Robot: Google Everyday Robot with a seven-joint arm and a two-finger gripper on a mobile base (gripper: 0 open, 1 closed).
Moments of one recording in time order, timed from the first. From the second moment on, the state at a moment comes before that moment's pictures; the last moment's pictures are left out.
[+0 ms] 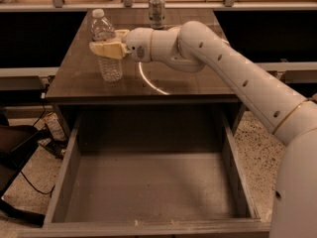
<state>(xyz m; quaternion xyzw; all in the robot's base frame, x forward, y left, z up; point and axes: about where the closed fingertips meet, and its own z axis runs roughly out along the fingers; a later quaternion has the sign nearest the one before) 0.686 0.144 0.934 -0.44 0.56 0.45 0.53</state>
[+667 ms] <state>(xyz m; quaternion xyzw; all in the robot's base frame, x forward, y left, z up) 0.684 0.149 0.935 -0.44 0.56 0.45 0.53</state>
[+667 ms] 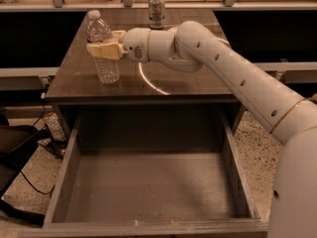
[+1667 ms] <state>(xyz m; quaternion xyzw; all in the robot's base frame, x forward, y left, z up) 0.645 0.135 0.977 -0.44 0.54 0.45 0.55</state>
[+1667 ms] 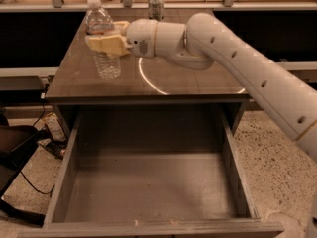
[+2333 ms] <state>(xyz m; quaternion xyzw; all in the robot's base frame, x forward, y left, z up) 0.574 0.114 0.976 -0.45 0.55 0.43 0.55</state>
